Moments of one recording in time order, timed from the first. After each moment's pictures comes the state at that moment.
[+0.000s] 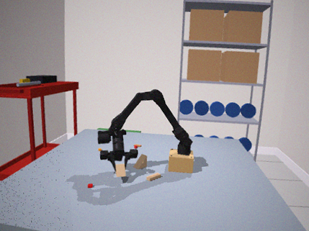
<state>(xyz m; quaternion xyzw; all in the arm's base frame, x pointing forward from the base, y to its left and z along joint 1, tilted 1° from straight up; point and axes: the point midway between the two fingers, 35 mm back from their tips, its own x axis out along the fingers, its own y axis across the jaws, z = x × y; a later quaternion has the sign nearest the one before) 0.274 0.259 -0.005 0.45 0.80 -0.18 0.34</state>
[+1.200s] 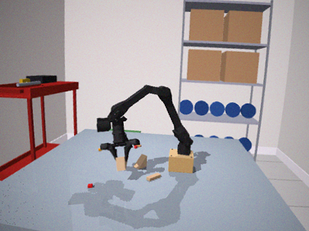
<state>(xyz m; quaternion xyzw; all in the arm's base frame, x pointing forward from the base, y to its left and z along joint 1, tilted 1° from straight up) 0.262 0.267 0.046 0.48 0.67 -0.43 0.37</state>
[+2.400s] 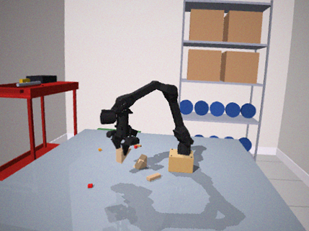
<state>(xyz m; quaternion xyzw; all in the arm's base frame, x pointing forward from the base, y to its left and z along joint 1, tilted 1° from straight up) 0.263 0.252 0.079 0.61 0.38 -0.59 0.38</state>
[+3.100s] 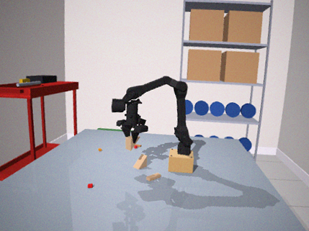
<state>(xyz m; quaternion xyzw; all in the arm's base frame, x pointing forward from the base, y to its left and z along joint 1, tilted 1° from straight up) 0.254 0.160 0.115 0.61 0.37 -0.59 0.38</state>
